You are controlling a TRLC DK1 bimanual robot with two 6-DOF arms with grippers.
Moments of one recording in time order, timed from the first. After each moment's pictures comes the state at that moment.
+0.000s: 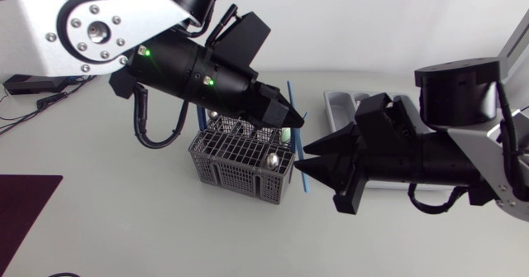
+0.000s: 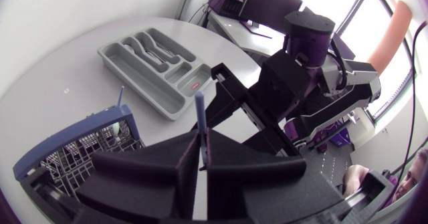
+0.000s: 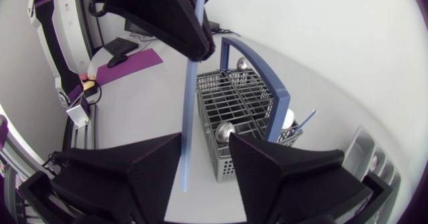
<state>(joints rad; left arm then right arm) -0.69 1.54 1.35 -0.56 0.58 0.03 0.50 1.08 0.67 -0.17 -0.48 -0.23</state>
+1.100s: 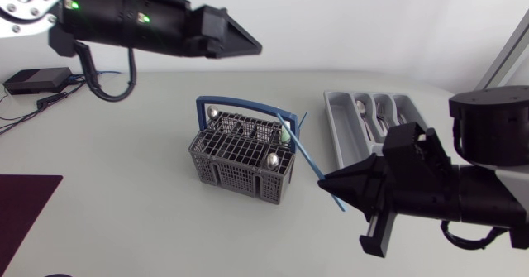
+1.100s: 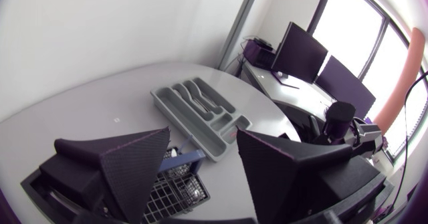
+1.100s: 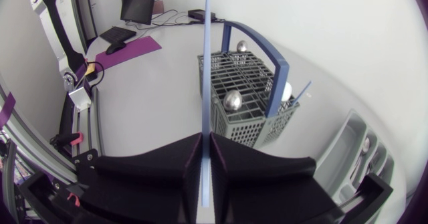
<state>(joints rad) -0.43 1.45 1.39 -0.43 0.59 -0.06 0.53 0.85 0.58 -0.35 -0.39 -0.24</state>
